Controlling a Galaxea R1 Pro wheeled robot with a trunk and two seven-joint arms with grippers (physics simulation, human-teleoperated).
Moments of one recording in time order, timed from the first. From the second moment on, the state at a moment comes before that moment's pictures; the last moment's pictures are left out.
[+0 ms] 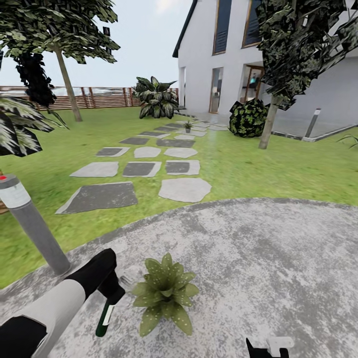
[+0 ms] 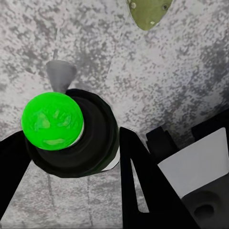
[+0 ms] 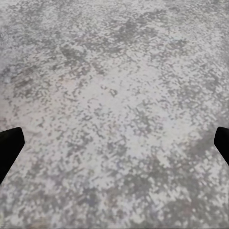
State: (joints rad) left arm -0.84 0.11 -0.38 -0.47 -0.64 0.98 -0.94; right arm -0.27 -0.05 -0.43 -0.34 0.33 -0.41 0.16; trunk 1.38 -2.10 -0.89
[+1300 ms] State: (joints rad) left arm -0.84 0.11 -0.39 -0.47 -0.91 0.67 -1.11; right arm -0.27 -0.05 -0.43 -0.34 0.33 -0.41 0.16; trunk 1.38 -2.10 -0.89
